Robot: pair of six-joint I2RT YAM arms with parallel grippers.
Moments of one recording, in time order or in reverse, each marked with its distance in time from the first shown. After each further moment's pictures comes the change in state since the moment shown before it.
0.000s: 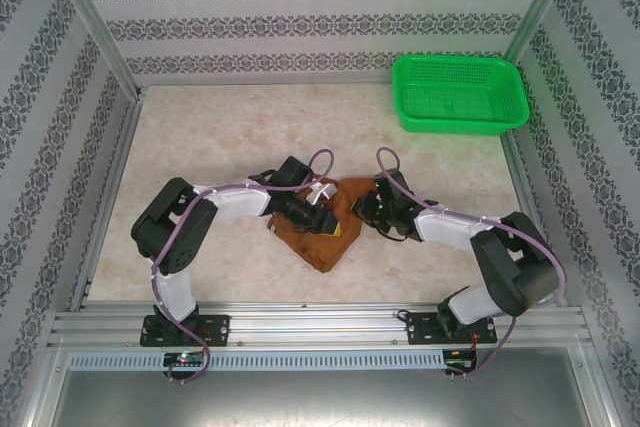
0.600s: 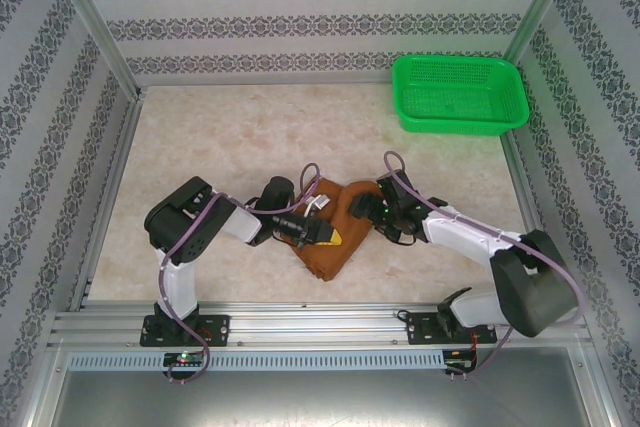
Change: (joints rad) left arm 0.024 0.132 -0.364 1.042 0.371 -0.623; right arm 0.007 -0.082 0.071 -0.286 0.016 -0.039
